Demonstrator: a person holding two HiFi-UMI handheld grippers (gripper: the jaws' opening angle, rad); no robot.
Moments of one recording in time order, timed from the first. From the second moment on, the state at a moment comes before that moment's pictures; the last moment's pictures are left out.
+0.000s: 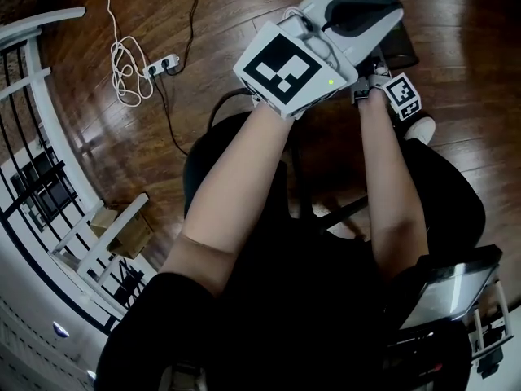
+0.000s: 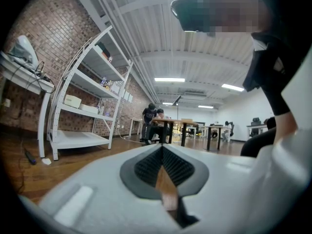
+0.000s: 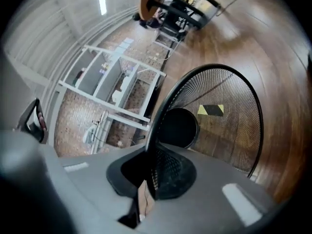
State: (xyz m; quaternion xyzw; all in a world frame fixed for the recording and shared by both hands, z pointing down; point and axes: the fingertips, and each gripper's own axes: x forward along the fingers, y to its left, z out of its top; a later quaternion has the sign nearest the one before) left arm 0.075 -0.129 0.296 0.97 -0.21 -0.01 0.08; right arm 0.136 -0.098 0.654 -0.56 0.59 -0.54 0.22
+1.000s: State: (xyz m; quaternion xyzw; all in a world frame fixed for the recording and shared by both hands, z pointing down) left arm 0.053 -0.148 0.292 0.96 -0.25 -0.05 0.09; right arm 0.164 -0.089 0.613 -0.29 0.79 -0.26 -0.48
